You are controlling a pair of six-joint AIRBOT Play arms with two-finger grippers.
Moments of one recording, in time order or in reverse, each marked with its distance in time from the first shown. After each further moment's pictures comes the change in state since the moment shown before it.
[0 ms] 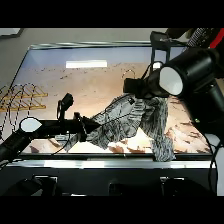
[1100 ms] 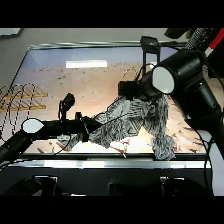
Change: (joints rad) left arm -0.038 0.000 0.000 -0.020 0.048 0.000; right arm 0.001 -0.032 0.000 0.060 -0.013 -0.046
